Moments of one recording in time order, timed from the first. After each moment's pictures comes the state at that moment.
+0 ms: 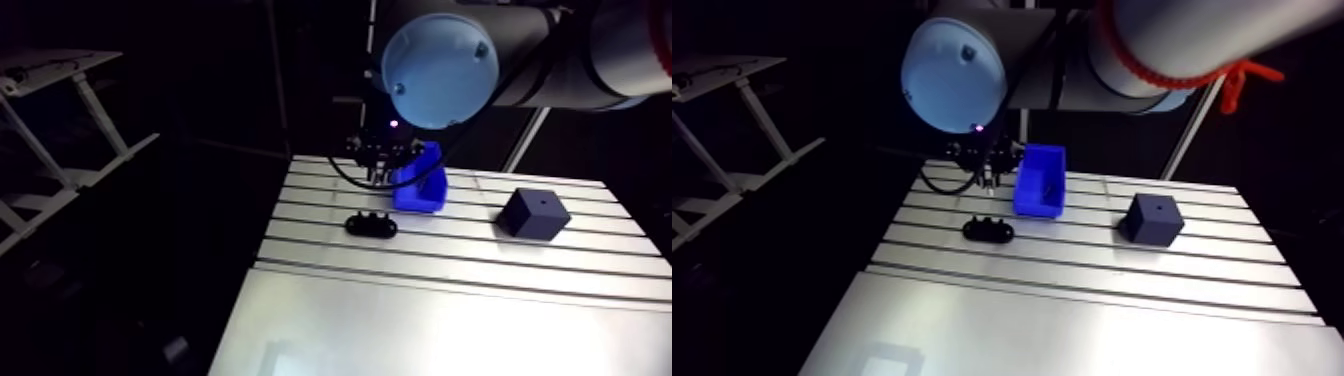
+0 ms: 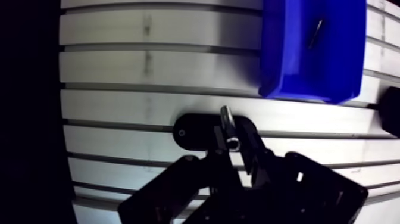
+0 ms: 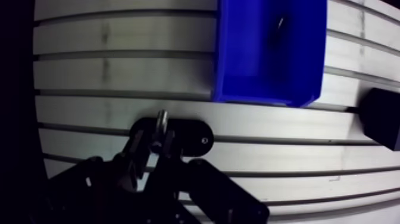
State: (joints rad) arm 0.10 -1.29 1.90 -2.31 -1.57 -1.54
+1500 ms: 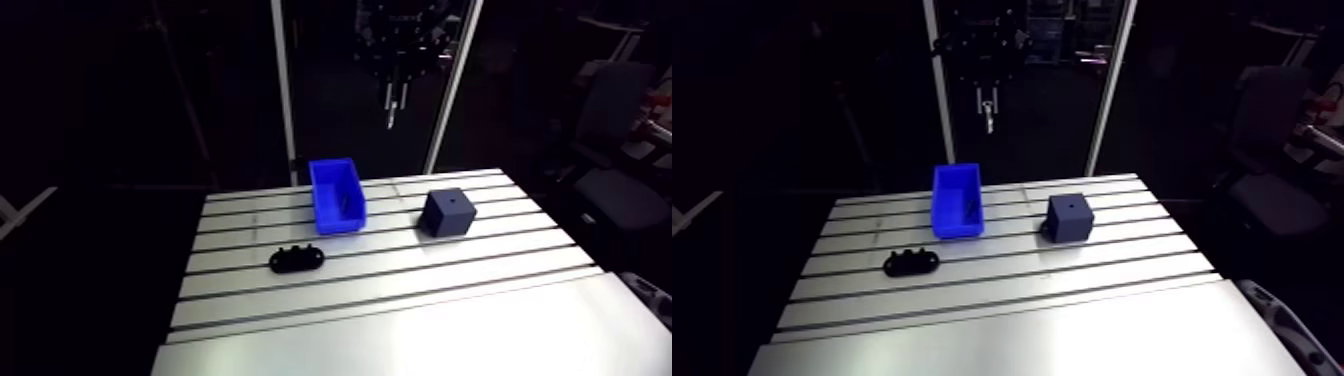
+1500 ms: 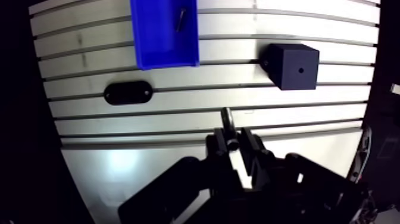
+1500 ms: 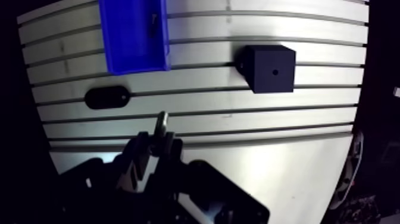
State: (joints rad) arm -0.19 -1.34 1.42 -1.57 -1.59 -1.70
